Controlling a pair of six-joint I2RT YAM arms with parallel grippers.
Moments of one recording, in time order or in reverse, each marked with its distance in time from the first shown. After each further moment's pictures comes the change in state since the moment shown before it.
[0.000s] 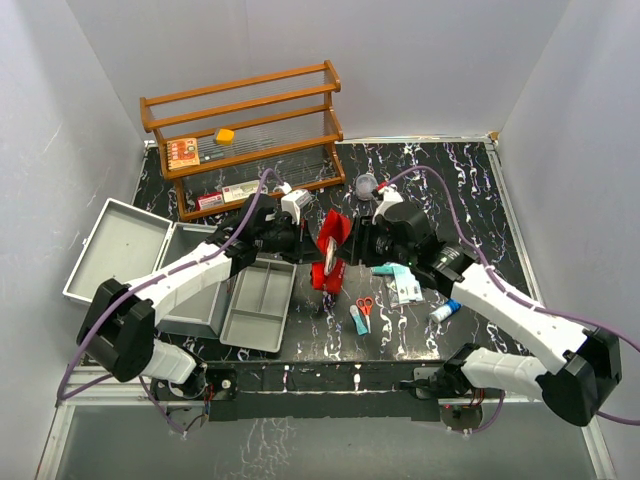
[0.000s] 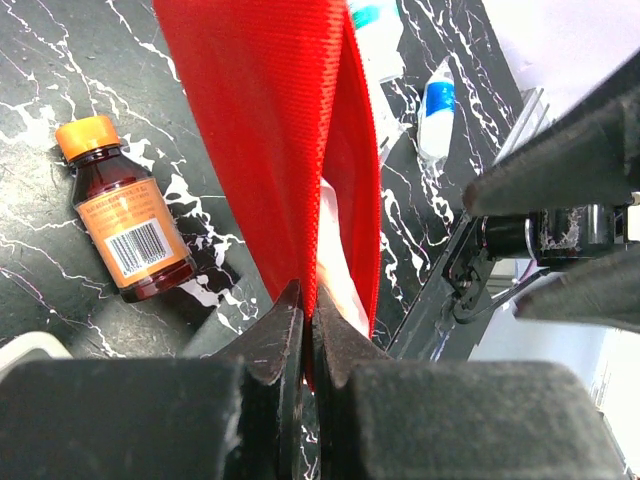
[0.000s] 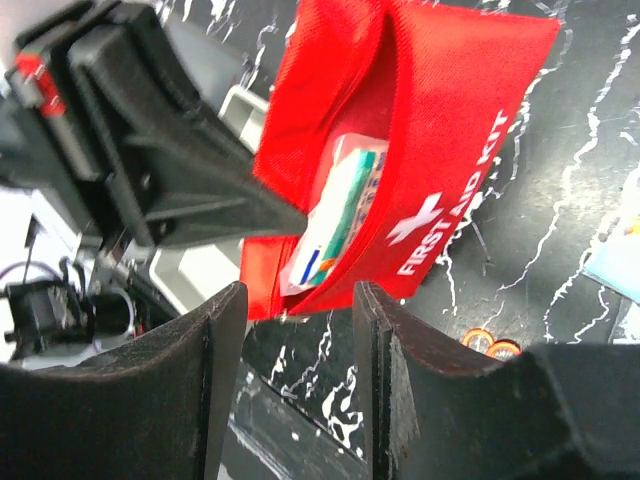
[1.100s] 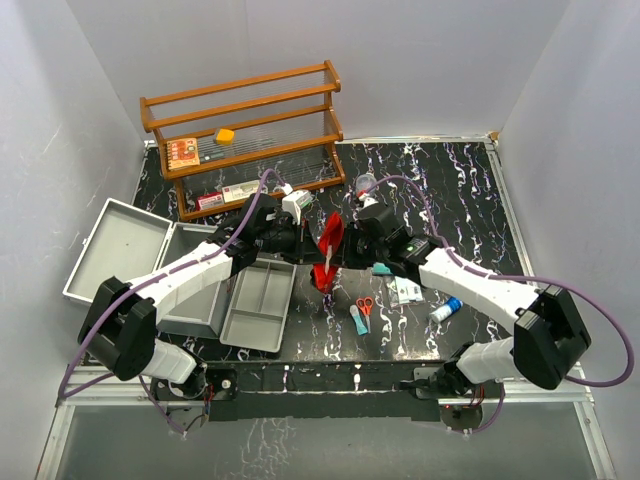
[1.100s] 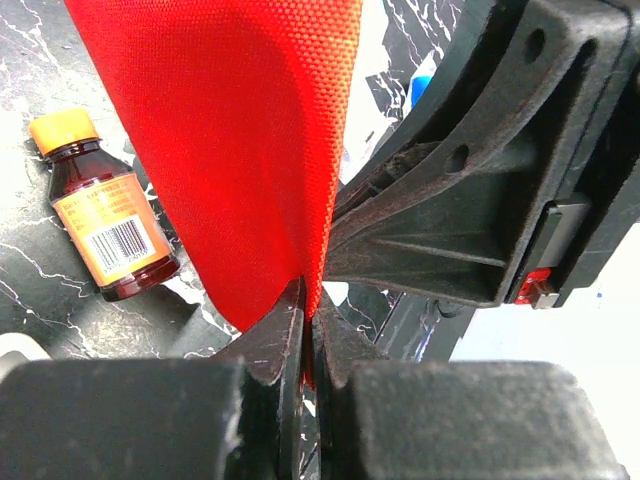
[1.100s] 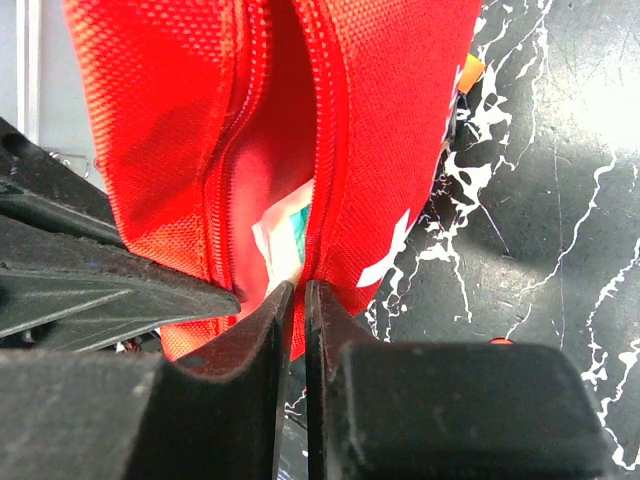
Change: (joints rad) left arm 0.000 0.012 0.005 0.000 0.034 -0.026; right arm 0.001 0.229 -0.014 0.080 -0.037 0.086
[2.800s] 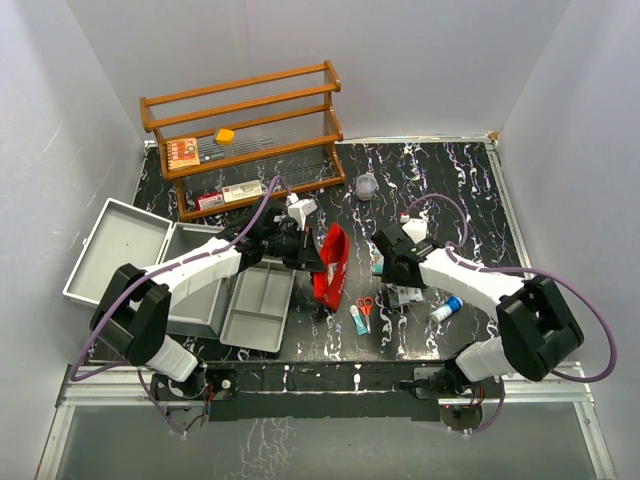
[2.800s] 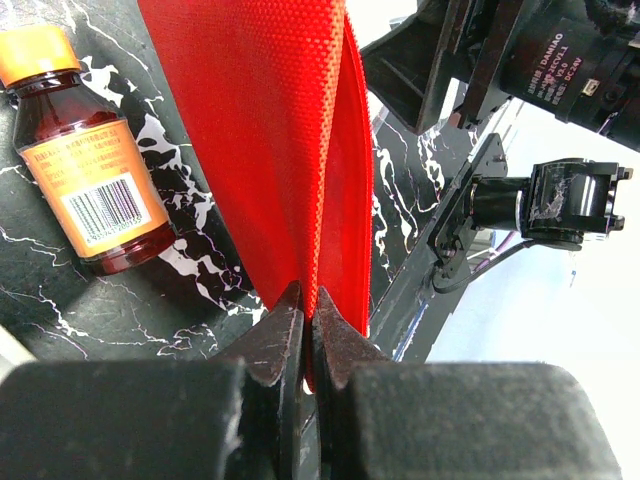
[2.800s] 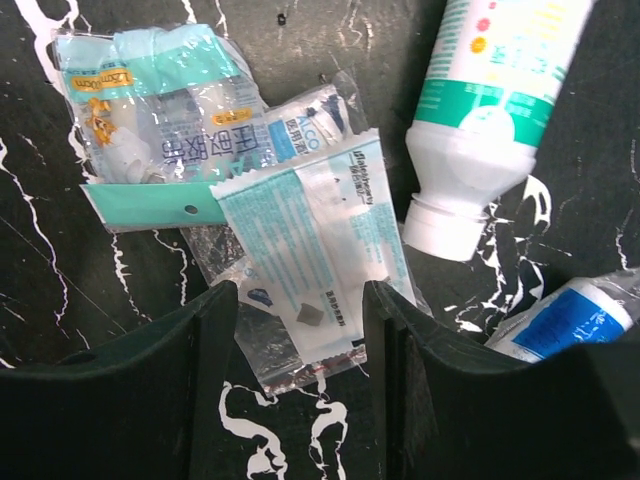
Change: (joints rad) left arm 0.000 0.088 0.010 -0.058 0.047 -0.019; right arm -0.119 0.043 -0.126 -0.357 0.573 -0.003
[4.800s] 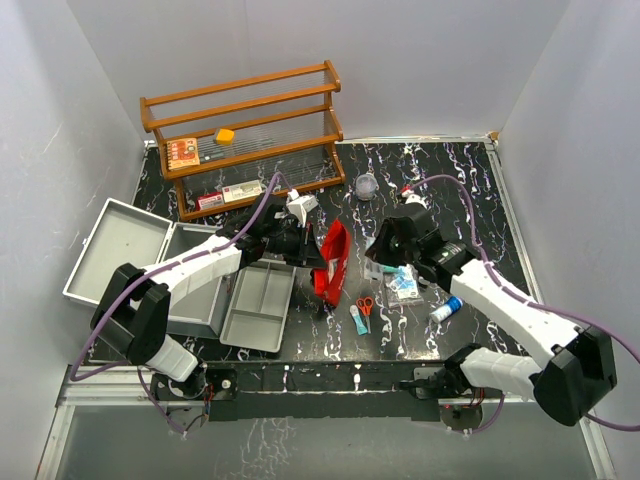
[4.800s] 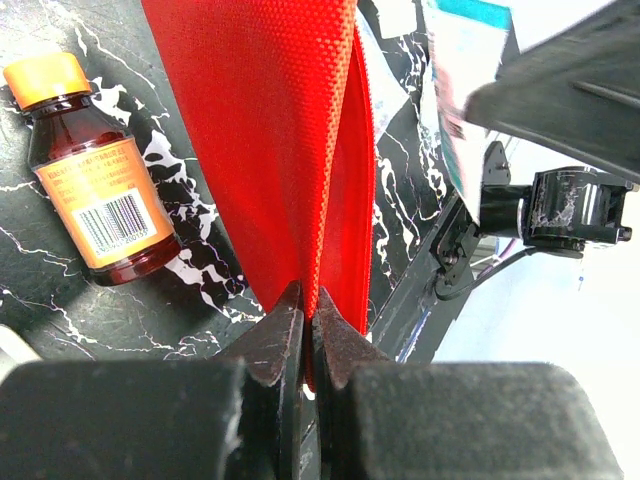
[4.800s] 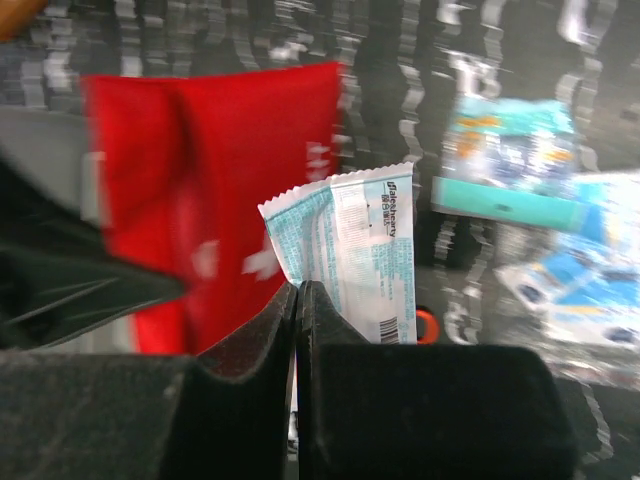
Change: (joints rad) left arm 0.000 0.008 0.034 -0.020 -0.015 0.012; right arm 0.000 -0.241 0.083 0.143 -0.370 0.010
